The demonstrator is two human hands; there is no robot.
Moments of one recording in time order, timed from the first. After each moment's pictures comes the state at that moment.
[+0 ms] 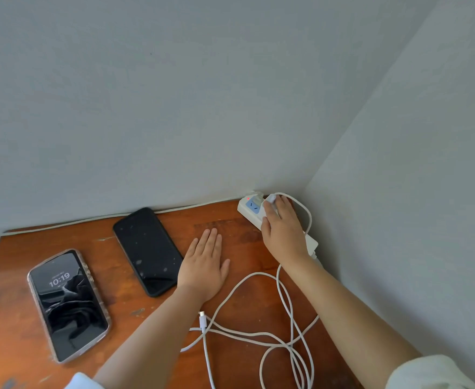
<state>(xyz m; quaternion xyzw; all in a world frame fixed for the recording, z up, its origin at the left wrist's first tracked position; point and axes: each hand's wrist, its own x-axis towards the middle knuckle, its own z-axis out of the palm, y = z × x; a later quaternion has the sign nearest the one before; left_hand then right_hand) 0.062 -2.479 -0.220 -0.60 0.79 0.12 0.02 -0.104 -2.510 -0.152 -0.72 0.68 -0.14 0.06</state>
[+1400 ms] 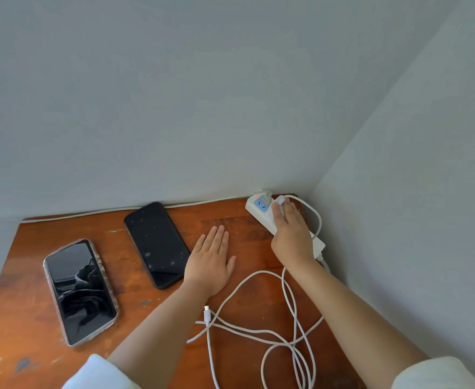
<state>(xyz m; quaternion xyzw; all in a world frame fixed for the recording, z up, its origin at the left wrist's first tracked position) 0.063 -2.481 -0.224 -0.61 0.79 0.12 0.02 -0.108 -2.507 -0.164 -0.72 0.68 -0.07 0.10</state>
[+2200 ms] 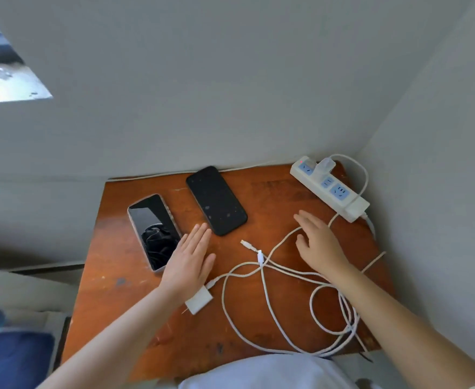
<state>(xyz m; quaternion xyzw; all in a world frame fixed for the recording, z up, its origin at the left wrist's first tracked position) 0.192 -2.363 -0.189 -0.63 0.75 0.18 -0.07 -0.069 -2.406 -0.165 -0.72 0.64 -0.13 0.22</state>
